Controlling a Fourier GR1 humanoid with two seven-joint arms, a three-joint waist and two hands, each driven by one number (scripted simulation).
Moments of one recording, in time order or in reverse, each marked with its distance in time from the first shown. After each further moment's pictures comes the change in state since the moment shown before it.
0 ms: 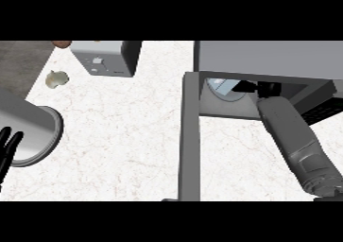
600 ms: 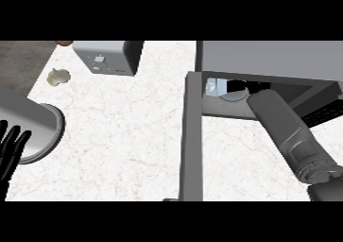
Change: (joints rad) left arm -0.006 -0.007 -0.023 0.027 -0.062 -0.010 -0.033; right arm -0.131 0.016 0.068 0.182 0.105 0.033 0.057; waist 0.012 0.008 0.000
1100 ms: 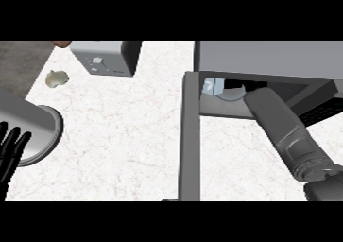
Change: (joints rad) left arm 0.011 -0.002 -0.008 -0.018 -0.020 -0.004 0.003; right arm -0.020 0.018 -0.038 0.005 -0.020 -0.039 -0.006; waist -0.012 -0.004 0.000
